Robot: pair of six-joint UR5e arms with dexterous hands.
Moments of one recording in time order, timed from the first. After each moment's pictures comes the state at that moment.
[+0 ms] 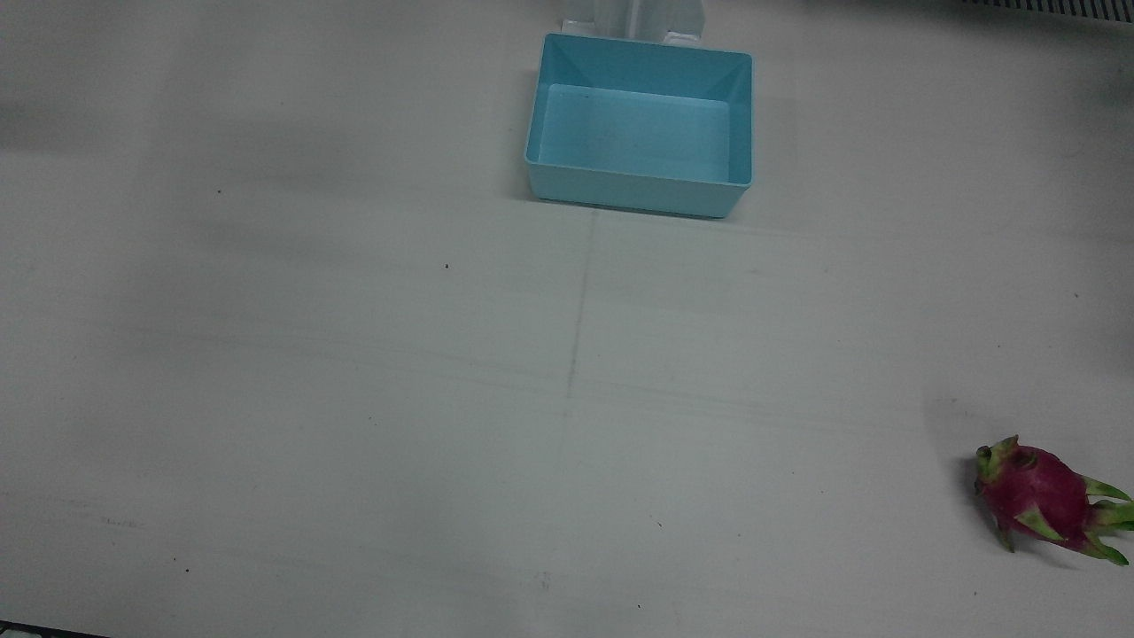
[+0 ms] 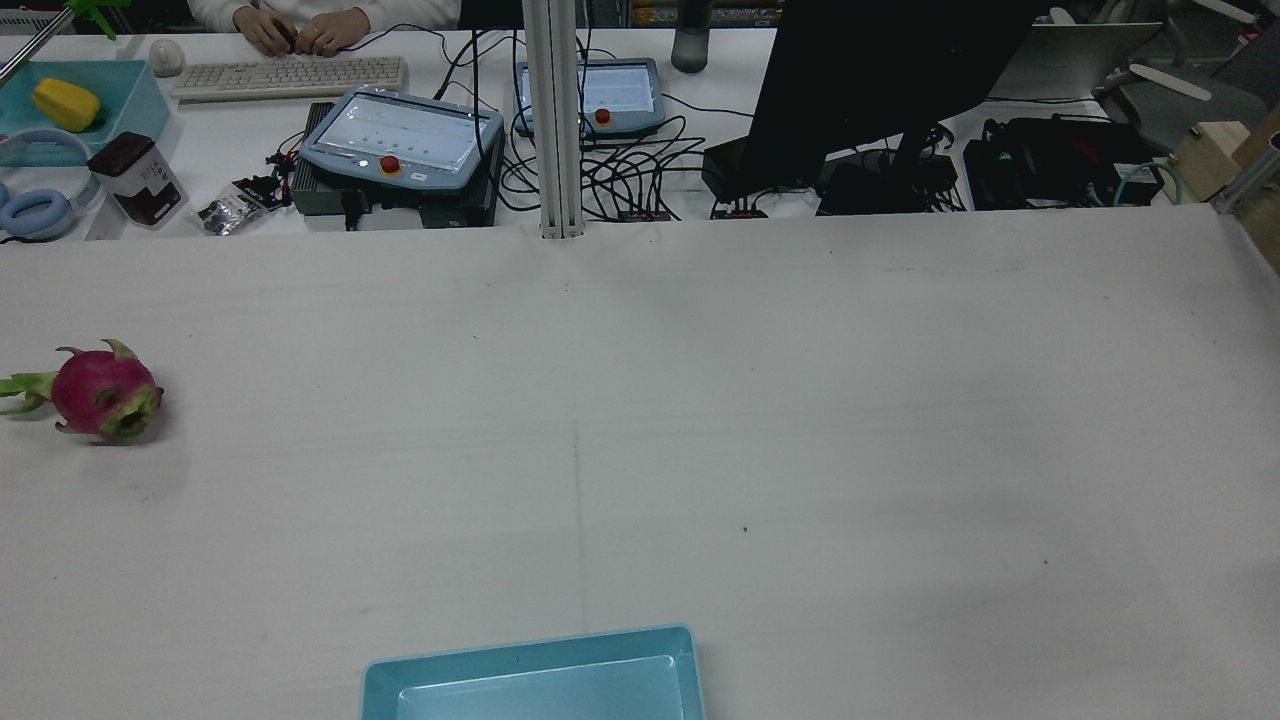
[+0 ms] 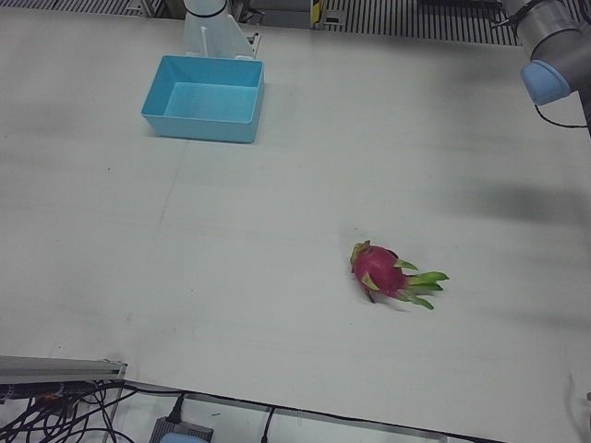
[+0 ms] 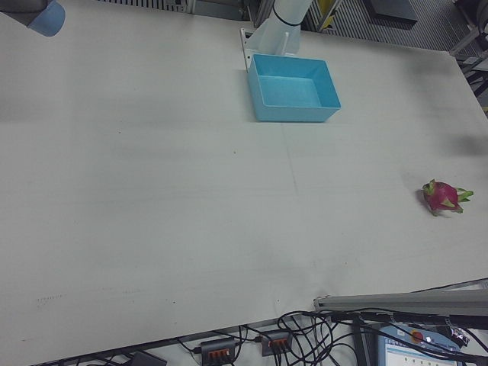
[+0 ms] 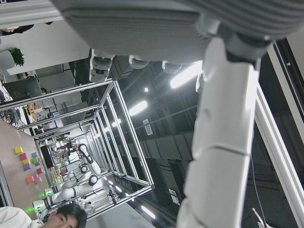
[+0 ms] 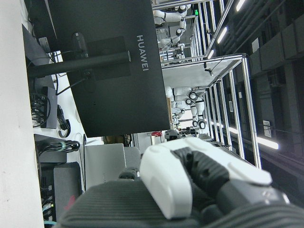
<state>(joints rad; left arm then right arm) -1.73 -1.67 -1.51 -0.19 1.40 0.37 1.48 -1.65 1.69 -3.22 -1.55 0.16</state>
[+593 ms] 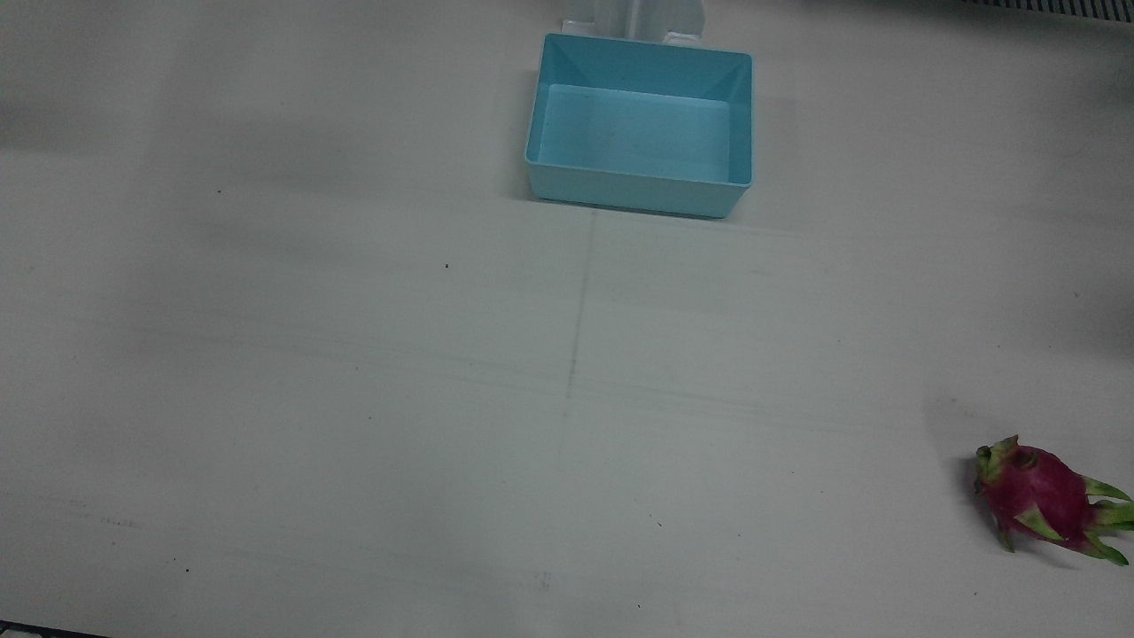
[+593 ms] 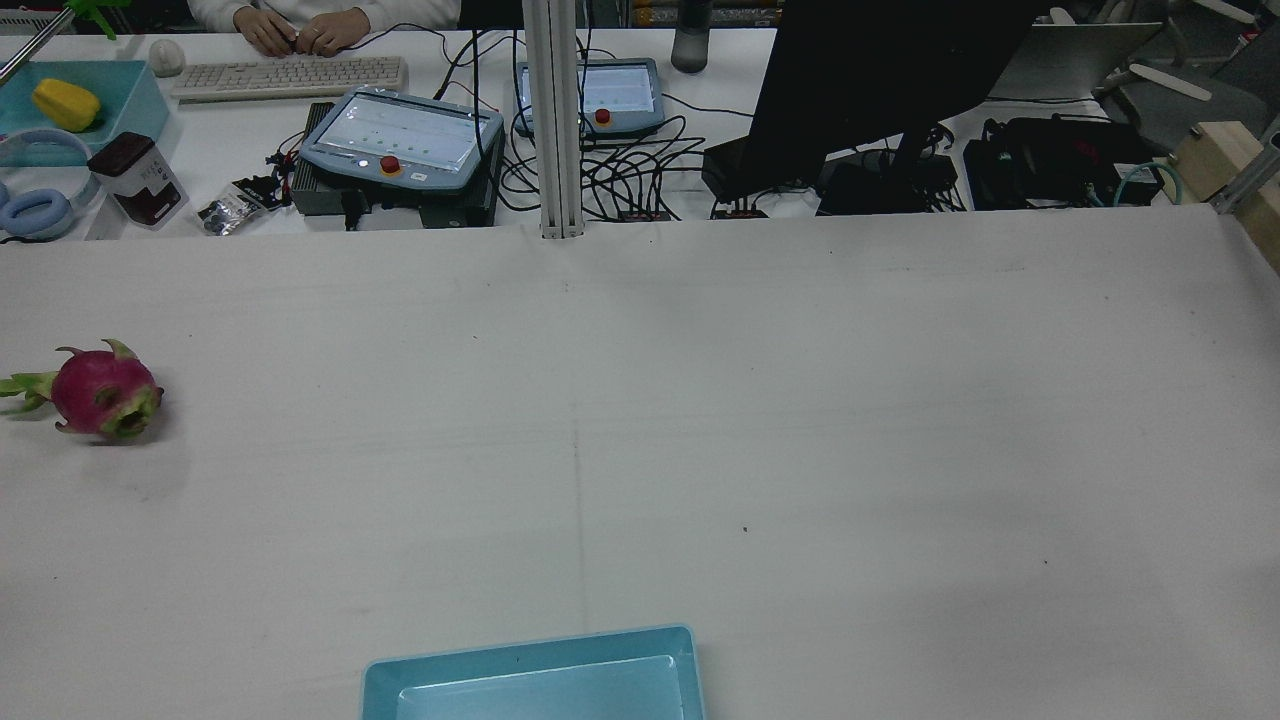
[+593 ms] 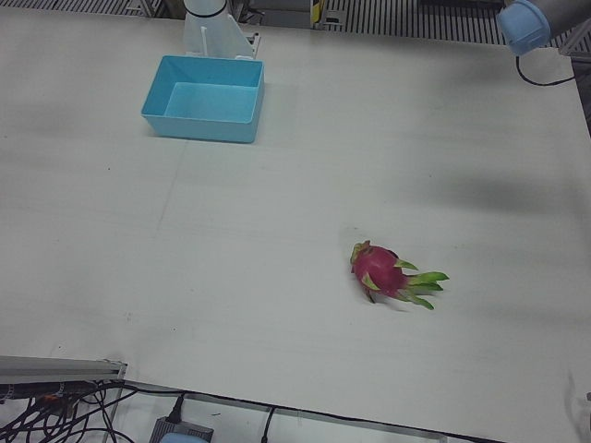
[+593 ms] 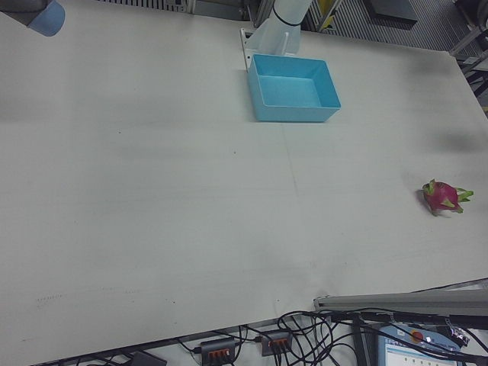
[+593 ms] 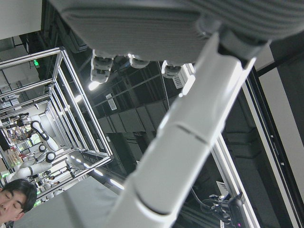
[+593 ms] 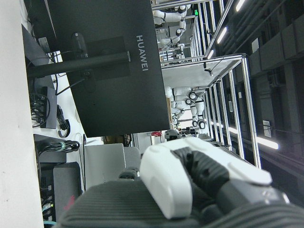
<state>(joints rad) -1.74 -1.67 -1.79 -0.09 1.46 0.45 1.48 -1.65 1.69 -3.22 -1.55 0.16</state>
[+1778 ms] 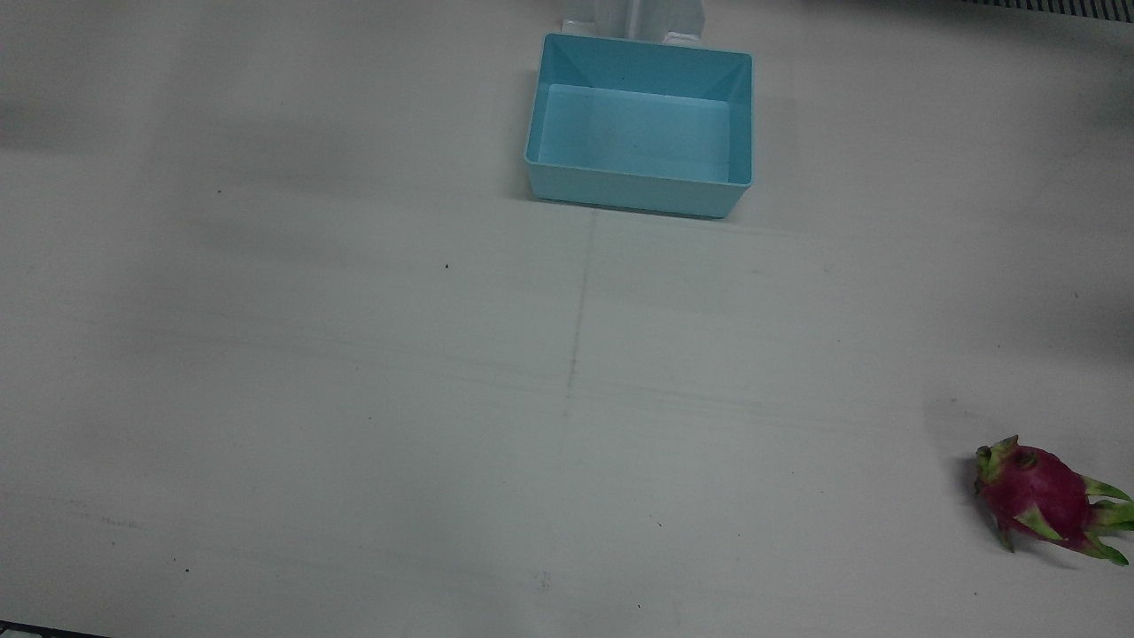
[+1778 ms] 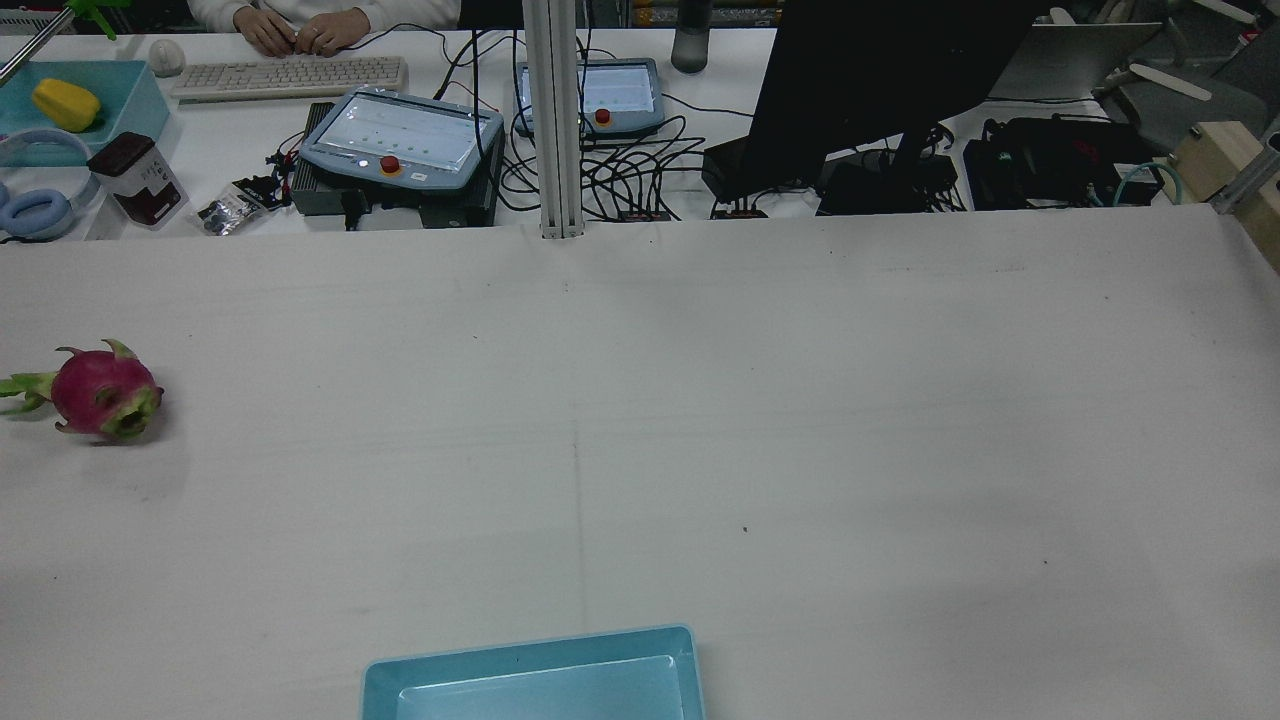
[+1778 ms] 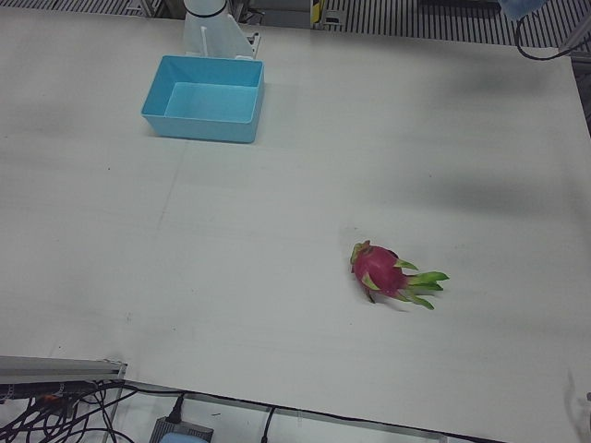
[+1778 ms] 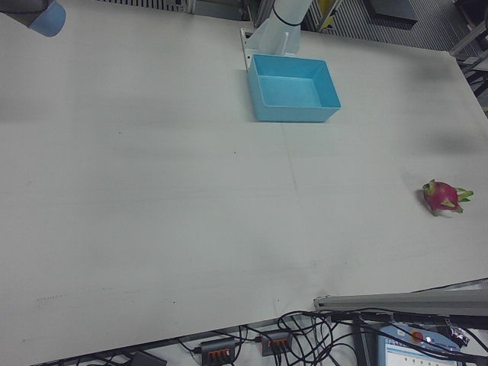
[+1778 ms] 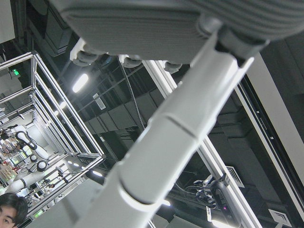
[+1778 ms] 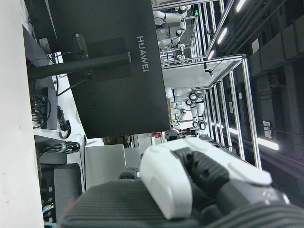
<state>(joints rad) -1.77 -1.76 -1.88 0.04 1.51 0.58 1.48 -1.65 1.69 -3.22 -1.55 0.16</state>
